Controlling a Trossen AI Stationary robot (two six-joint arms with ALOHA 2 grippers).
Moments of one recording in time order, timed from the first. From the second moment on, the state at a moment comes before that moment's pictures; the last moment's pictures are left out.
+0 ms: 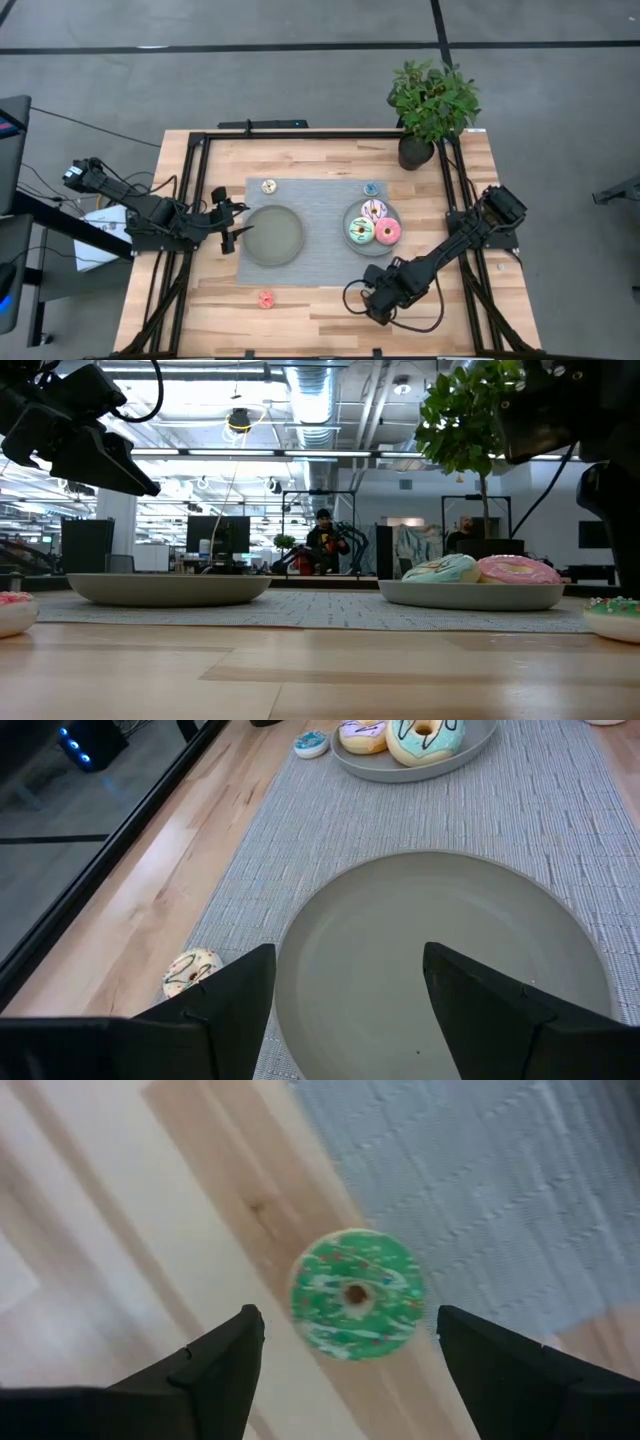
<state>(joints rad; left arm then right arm) -0.41 0.58 0.31 -0.35 -0.66 -0.18 0.64 1.84 1.17 -0.75 0.05 1.13</state>
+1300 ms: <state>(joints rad) -0.41 0.58 0.31 -0.35 -0.66 -0.18 0.63 1.91 1.17 -0.73 0.08 1.13</state>
